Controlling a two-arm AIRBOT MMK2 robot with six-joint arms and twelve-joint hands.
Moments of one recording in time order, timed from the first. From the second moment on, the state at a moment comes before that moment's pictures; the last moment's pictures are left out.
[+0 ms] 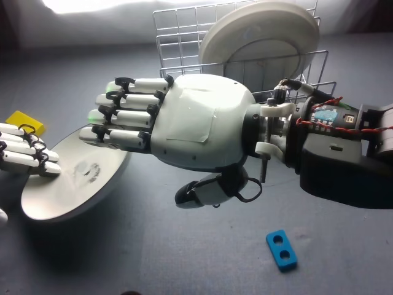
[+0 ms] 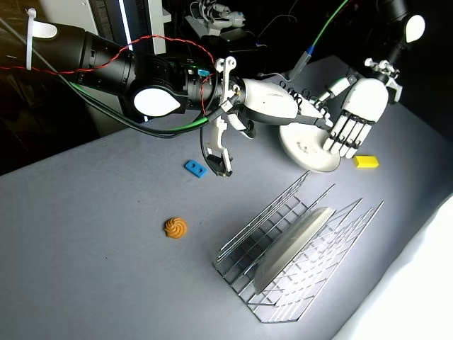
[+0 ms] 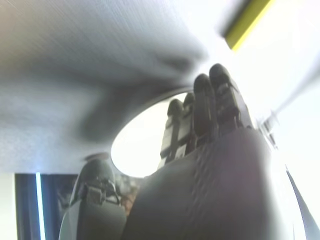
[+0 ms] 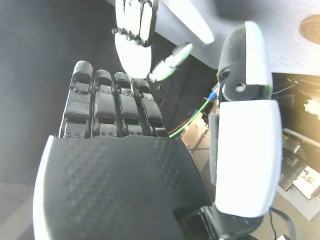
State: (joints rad) left arm 1.01 -1.05 1.86 1.34 -1.05 -0.23; right arm -0.50 -1.30 0.98 -0.04 0.34 -1.39
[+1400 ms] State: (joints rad) left arm 1.05 -1.07 1.87 1.32 -1.05 -0.23; right arm -0.55 -1.74 1.46 -0.05 0.40 -1.39
